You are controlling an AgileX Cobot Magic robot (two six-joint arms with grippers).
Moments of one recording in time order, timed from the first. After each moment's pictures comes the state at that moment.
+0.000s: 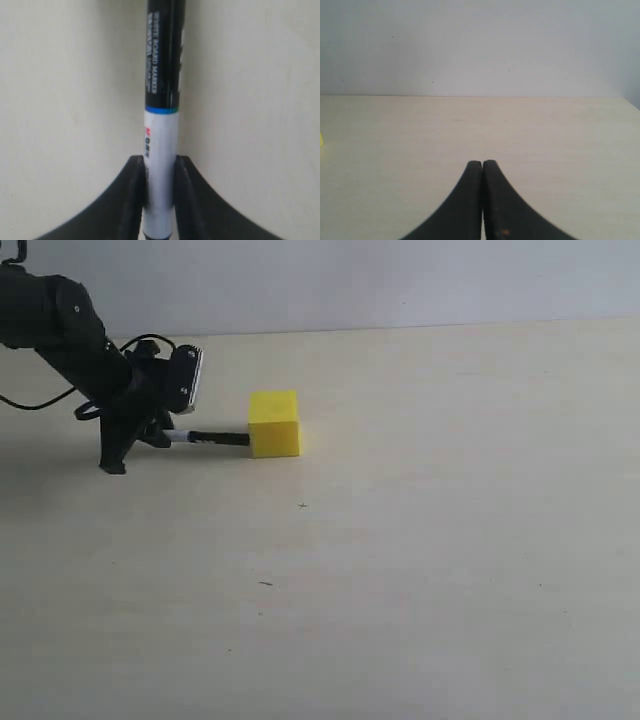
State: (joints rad) left arm -0.24 2.16 -1.44 -0.19 0.59 1.64; right arm 0.01 0.01 0.00 0.10 0.24 -0.13
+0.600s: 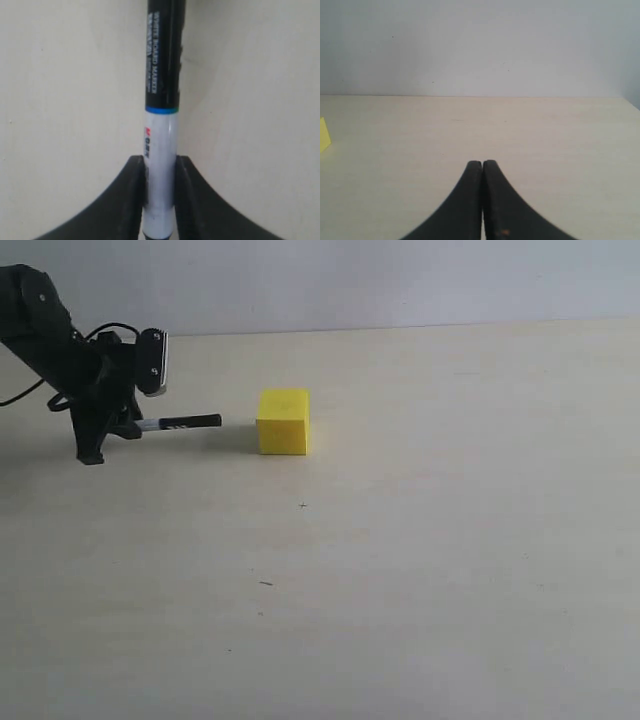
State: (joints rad) left arm -0.16 2.16 -1.45 -0.18 0.61 1.55; right arm 0.01 0.01 0.00 0.10 0.24 -0.13
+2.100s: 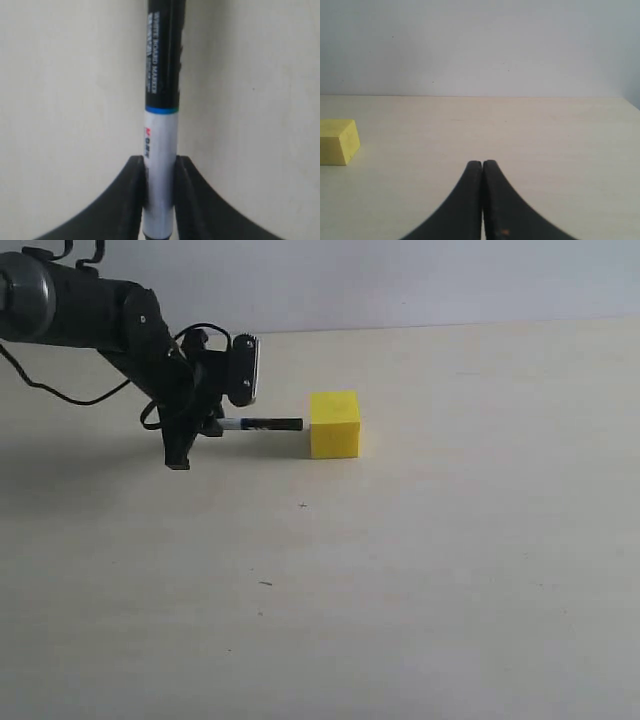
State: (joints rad) left arm -0.39 2.16 -1.45 -0.08 0.50 1.37; right arm 0.01 0.01 0.00 0.10 0.24 -0.13
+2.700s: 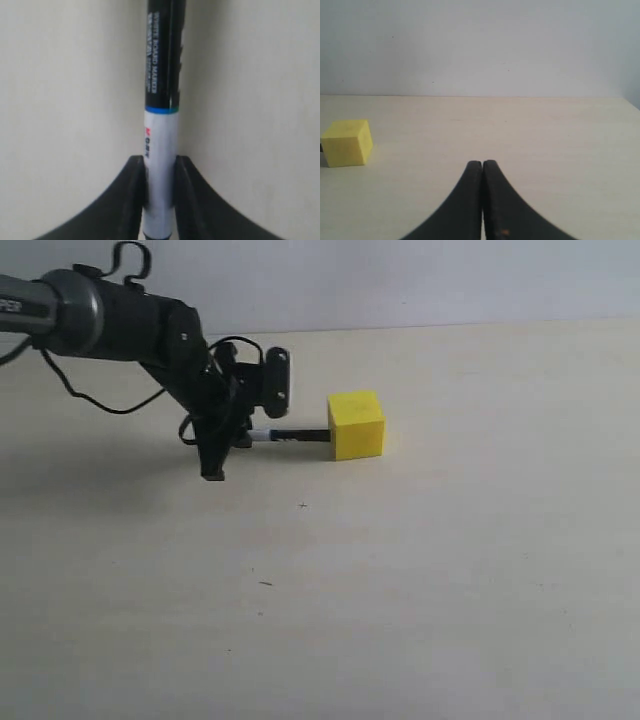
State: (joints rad) left arm -0.48 2.23 -1.52 -0.05 0.51 1.25; right arm 0.01 0.01 0.00 0.10 0.24 -0.13
